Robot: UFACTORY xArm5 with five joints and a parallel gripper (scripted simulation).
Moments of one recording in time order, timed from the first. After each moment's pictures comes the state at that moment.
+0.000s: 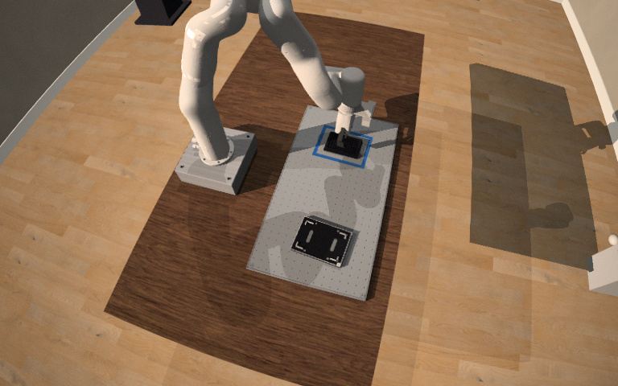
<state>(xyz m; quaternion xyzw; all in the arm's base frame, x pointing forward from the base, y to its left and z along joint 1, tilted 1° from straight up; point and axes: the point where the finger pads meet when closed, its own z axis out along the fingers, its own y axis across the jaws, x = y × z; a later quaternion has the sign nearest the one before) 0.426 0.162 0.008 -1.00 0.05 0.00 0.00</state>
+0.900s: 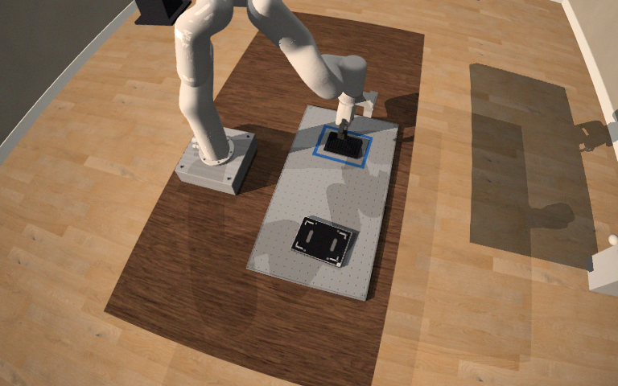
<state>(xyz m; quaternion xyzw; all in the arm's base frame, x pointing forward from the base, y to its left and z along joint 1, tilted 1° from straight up) 0.425 0.163 0.051 -1.00 0.05 0.00 0.00</state>
